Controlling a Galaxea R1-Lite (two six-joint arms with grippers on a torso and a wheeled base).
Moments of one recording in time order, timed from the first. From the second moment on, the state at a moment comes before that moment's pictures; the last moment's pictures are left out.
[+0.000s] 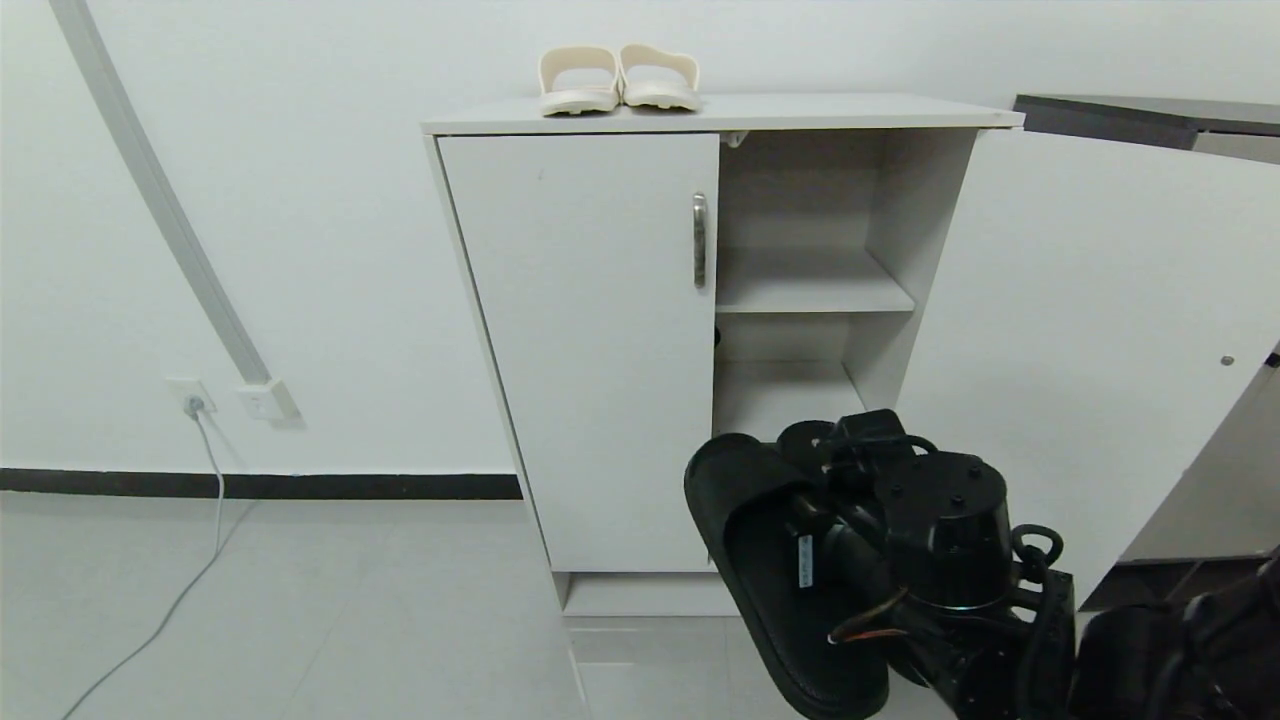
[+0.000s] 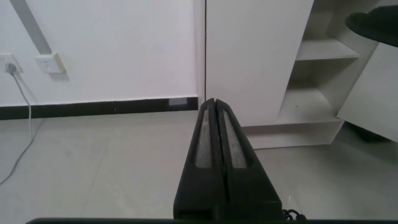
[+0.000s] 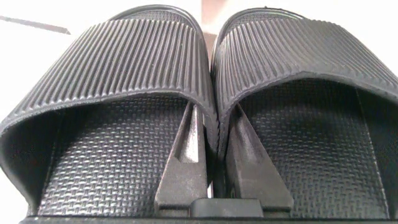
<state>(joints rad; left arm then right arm) 0.00 0.00 0.00 0.00 -0.02 0.02 0.87 1.86 -0.69 -0.88 -0.60 0.19</state>
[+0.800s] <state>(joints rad) 0.00 0.00 0.00 0.00 -0.02 0.03 0.87 1.95 -0.77 -0.88 -0.70 0.19</state>
